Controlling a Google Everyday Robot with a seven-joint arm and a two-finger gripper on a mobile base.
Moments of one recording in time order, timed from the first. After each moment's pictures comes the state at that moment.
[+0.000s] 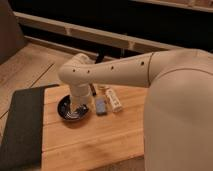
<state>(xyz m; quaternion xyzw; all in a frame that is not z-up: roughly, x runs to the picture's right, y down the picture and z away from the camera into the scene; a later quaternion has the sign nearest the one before) -0.108 0.103 0.703 -0.26 0.23 0.64 0.68</state>
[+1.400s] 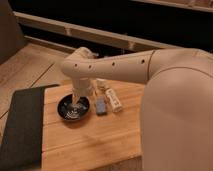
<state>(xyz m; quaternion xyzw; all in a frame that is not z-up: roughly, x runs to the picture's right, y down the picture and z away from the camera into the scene) -0.099 0.034 0.732 -0.22 0.18 0.65 0.70</state>
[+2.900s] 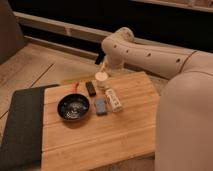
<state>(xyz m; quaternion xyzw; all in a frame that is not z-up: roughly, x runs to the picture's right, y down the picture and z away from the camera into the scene) 0.061 -0.108 0.808 -0.11 0.10 0.75 0.64</state>
